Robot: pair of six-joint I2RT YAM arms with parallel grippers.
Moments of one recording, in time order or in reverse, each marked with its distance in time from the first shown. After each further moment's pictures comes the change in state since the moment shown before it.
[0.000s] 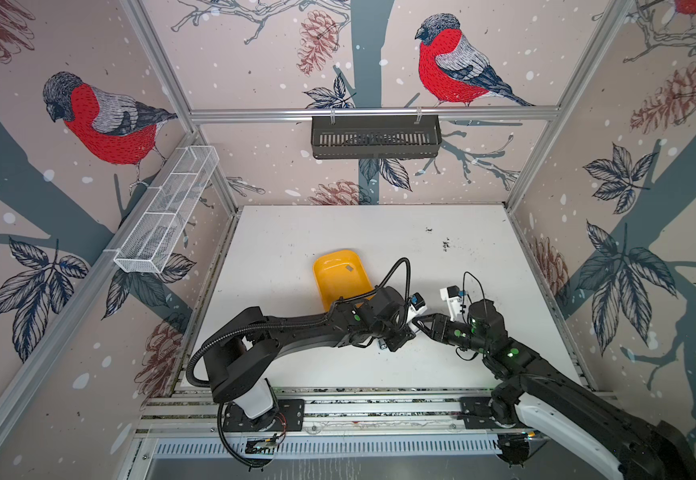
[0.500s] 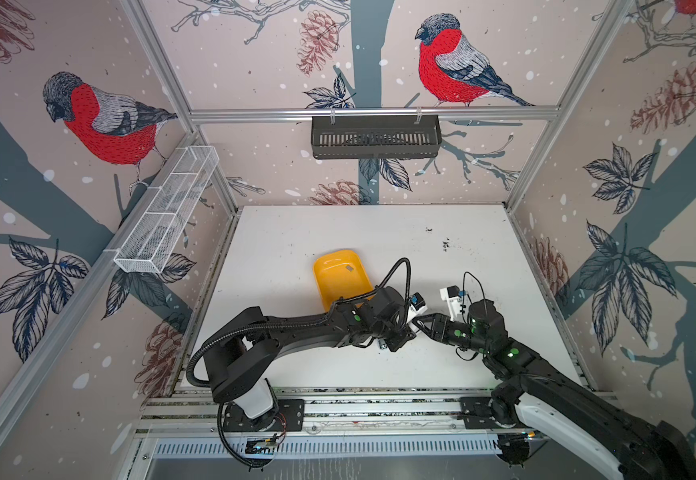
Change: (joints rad) left arm -0.001 0.001 0.000 0.005 0.001 -0.002; right arm 0.000 0.000 0.000 0.002 -0.001 0.003
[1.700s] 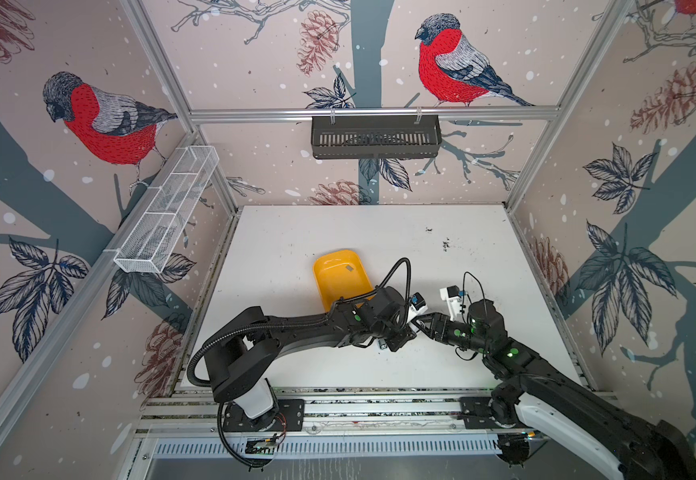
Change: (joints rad) left arm 0.000 0.003 0.001 0.006 0.003 0.000; right arm 0.003 0.005 0.000 0.007 0.001 0.018
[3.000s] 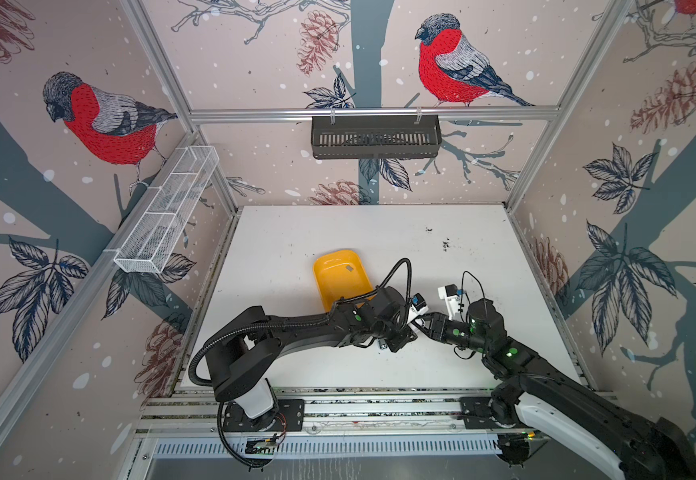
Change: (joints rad) left arm -0.001 0.006 0.000 0.002 0.019 0.000; right arm 0.018 0.007 0.006 0.035 -0.003 0.000
